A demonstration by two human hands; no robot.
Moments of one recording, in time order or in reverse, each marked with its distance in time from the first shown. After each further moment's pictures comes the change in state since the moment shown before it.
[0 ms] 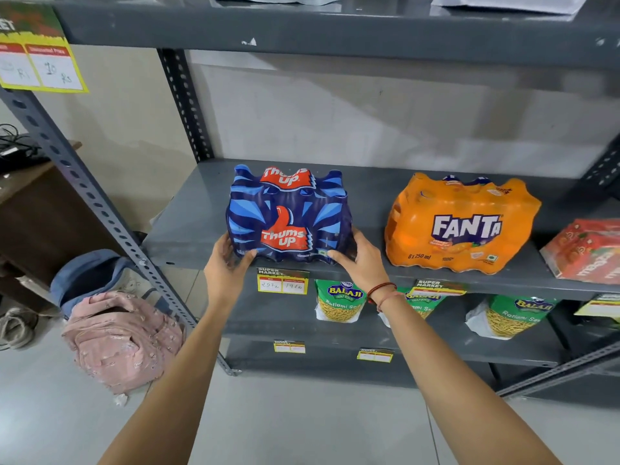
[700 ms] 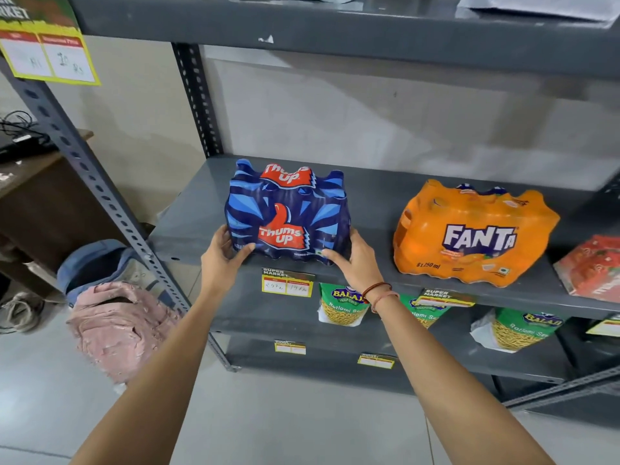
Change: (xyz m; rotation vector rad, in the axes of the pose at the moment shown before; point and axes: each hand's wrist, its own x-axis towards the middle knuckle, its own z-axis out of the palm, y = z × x) left_hand 0.024 -0.008 -0.013 -0.016 -0.068 0.036; right_hand 0.013 -0.008 0.016 -0.011 -0.021 -0.073
